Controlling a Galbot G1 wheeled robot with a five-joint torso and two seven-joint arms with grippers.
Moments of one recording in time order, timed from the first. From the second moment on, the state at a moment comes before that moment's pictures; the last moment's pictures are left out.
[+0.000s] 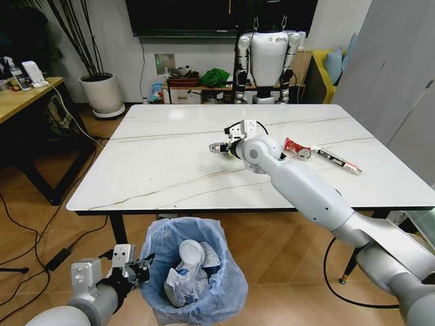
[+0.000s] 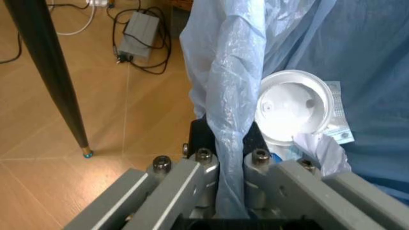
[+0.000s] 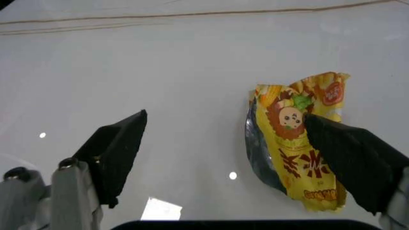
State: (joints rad) left arm 1.75 -0.98 -0.61 -2.50 -1.01 0.74 -0.48; right arm -0.17 1.22 -0.33 1.35 1.24 -0.66 0.49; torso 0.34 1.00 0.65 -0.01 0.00
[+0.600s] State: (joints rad) left arm 1.76 -0.99 -0.61 -2.50 -1.01 0.74 -0.48; right arm -0.17 1.15 -0.30 1.33 1.19 -0.67 0.46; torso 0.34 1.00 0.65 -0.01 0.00
